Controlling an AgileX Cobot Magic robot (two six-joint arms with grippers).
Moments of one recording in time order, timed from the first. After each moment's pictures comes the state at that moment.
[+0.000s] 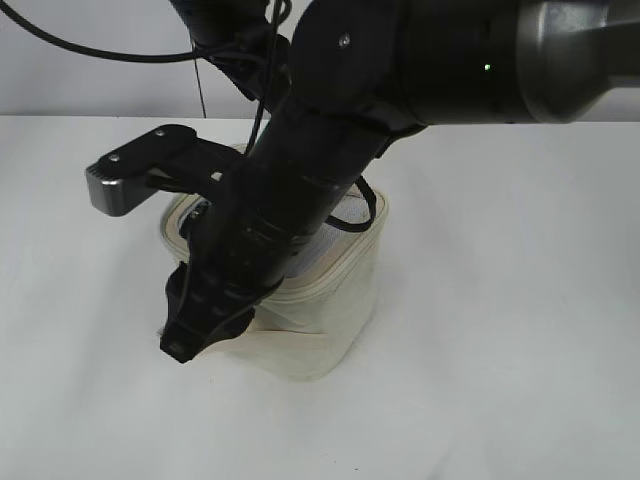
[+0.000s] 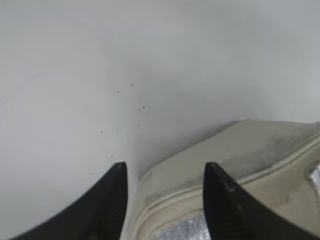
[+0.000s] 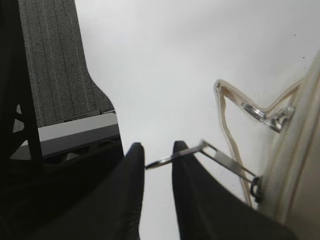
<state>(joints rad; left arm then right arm) -0.52 2.10 -2.05 -0.21 1.23 0.47 0.88 1.93 -1.40 0.64 0.81 -0.77</state>
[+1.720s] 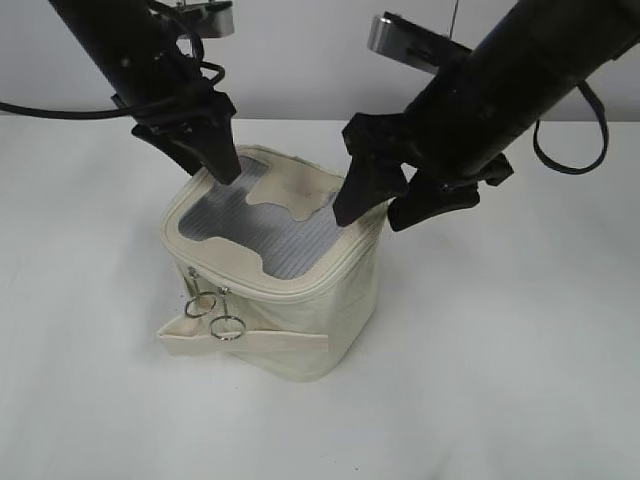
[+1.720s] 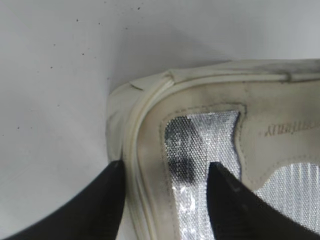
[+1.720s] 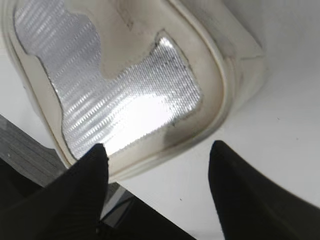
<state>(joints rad) -0.38 1.99 -1.69 -0.36 1.21 0.37 0.51 1.72 -1.27 0.56 0.87 -0.10</state>
